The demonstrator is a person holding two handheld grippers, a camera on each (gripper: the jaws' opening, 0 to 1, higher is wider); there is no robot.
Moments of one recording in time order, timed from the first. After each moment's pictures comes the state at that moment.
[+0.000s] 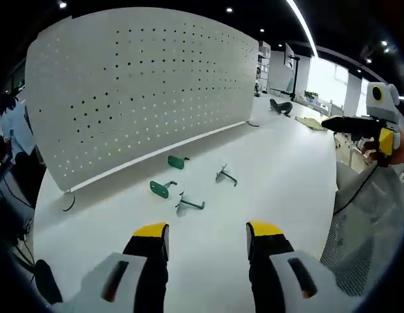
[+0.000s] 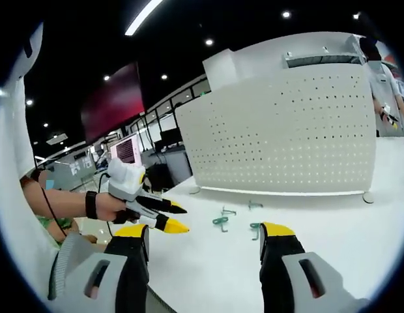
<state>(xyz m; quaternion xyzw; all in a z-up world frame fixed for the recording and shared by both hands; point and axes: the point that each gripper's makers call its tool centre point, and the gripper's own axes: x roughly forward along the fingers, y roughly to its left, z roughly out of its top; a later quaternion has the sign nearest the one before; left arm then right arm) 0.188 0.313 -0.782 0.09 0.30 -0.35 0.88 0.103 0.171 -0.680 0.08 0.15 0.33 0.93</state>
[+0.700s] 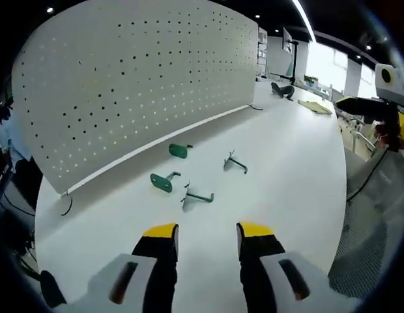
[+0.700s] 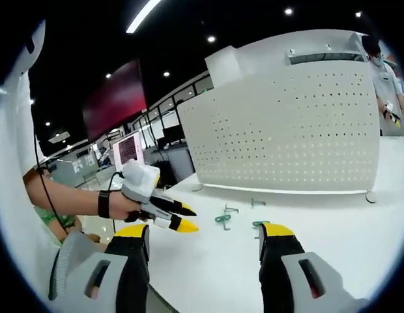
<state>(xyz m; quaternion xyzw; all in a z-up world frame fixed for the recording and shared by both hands) 0.203 0.312 -0.806 0.13 0.32 -0.35 0.87 0.104 0.173 -0.683 0.07 0.16 0.34 0.92</state>
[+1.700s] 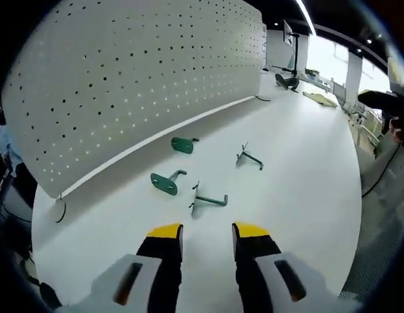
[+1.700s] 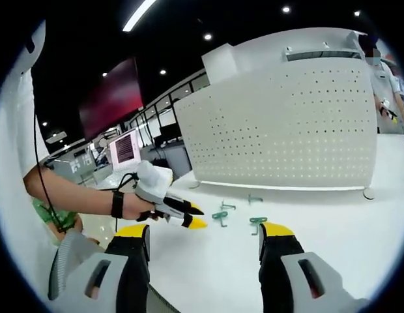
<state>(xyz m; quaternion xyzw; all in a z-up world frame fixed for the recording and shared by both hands) 0.232 0.306 -0.832 0.15 0.33 -0.34 0.87 0.104 0.169 -0.688 0.07 0.16 0.33 0.93</state>
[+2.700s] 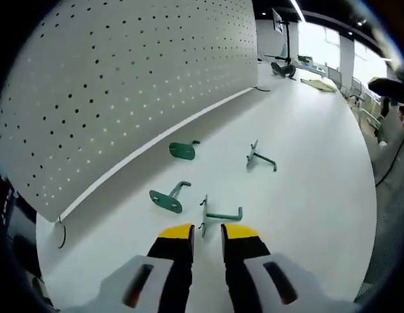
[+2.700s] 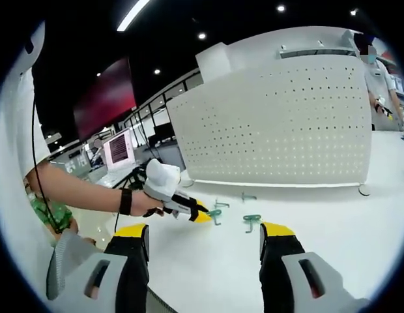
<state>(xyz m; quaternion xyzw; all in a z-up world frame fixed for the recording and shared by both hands) 0.258 0.292 -0.843 0.20 0.33 -0.36 0.85 0.108 0.161 -0.693 0.08 0.17 0.31 0.93</state>
